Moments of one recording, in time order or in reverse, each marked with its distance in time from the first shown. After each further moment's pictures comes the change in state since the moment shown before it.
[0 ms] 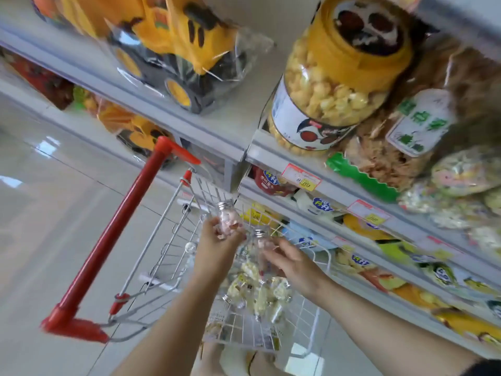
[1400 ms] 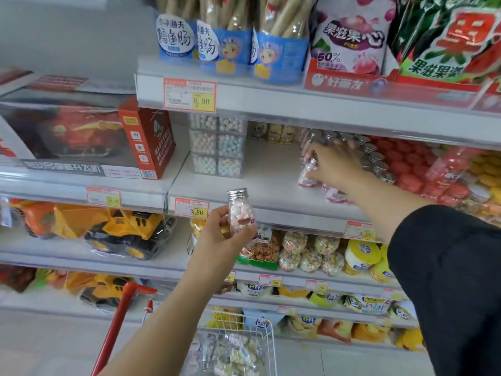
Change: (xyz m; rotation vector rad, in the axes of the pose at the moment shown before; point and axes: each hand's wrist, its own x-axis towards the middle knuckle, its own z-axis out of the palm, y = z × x) left_hand -0.216 0.282 0.042 0.201 -0.416 0.628; right_hand -0.232 -0.280 -0.265 -1.261 1.179 -0.216
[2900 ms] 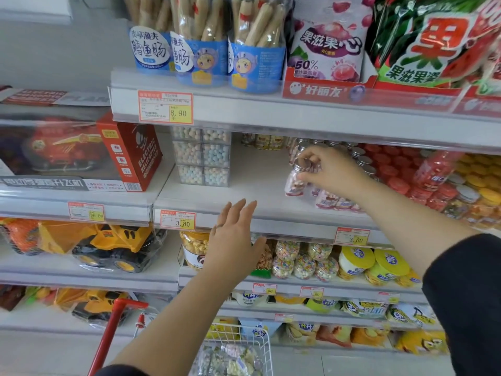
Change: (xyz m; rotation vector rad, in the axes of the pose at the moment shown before) left_hand 0.043 -0.003 0.041 0.868 -0.104 0.298; right_hand -0.030 0.011 -0.030 0.519 -0.008 -0.025
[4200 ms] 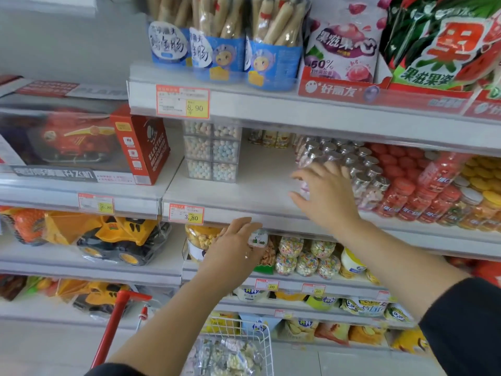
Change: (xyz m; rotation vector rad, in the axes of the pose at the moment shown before) left_hand -0.015 -0.034 0.011 -0.074 -0.104 0.046; right_hand -0.049 -0.034 0.044 -0.376 0.263 -0.174
